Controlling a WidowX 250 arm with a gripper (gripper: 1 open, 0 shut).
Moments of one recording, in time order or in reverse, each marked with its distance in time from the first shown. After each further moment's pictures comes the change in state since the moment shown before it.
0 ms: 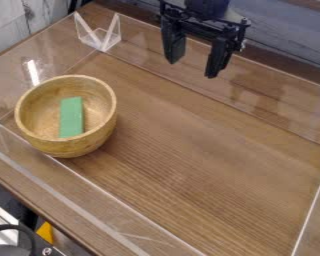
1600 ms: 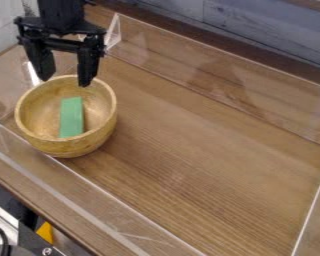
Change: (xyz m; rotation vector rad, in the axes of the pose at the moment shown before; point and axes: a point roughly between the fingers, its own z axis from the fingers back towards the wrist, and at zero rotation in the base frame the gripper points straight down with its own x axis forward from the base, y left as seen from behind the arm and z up) arm -0.076 0.117 -0.025 -0.008 0.044 0.367
